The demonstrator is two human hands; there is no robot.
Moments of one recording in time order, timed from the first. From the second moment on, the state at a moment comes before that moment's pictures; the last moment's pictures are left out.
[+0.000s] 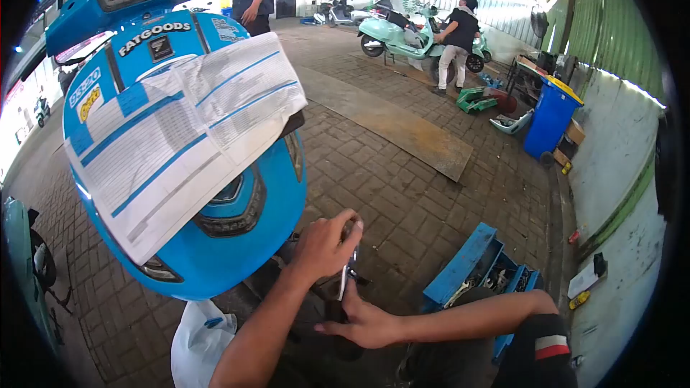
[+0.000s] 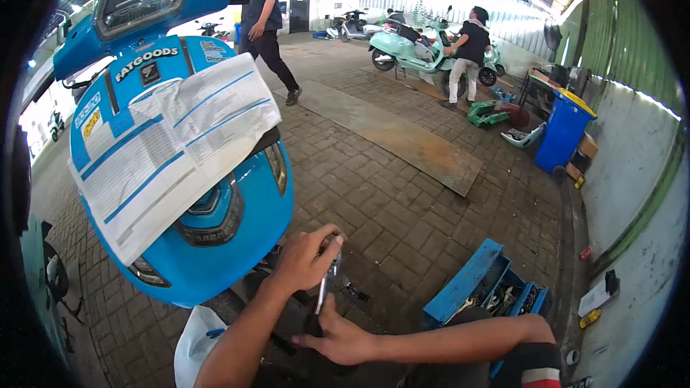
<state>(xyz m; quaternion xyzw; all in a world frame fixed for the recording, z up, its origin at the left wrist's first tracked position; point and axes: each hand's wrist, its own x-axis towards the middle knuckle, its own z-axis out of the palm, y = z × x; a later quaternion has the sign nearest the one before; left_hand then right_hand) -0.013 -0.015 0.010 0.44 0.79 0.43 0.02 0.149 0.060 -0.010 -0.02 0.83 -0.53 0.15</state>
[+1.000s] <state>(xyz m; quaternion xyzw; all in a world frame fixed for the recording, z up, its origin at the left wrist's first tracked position) 0.004 -0.005 0.009 0.47 0.83 0.29 -0.05 0.051 0.207 -0.099 -0.09 0.99 -0.05 0.01</state>
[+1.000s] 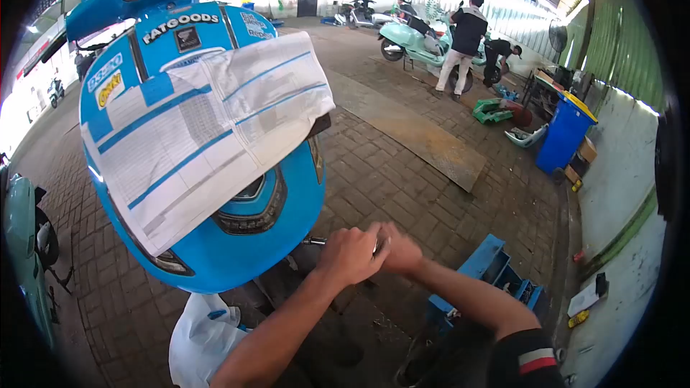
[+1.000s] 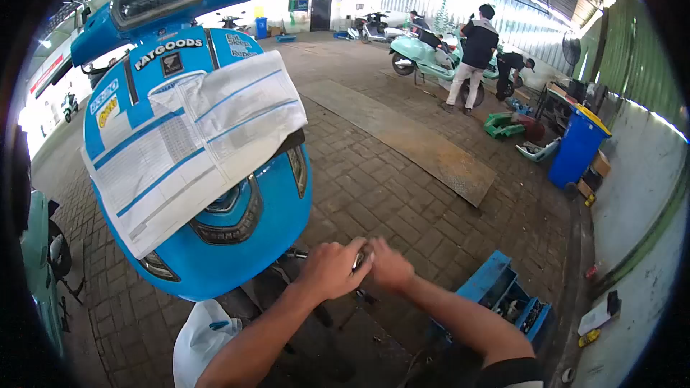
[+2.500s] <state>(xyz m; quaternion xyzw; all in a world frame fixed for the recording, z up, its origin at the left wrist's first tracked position) -0.030 0.051 -0.052 0.40 0.82 0.39 -0.12 0.034 0.263 -0.157 -0.28 0.95 -0.07 -0.11</state>
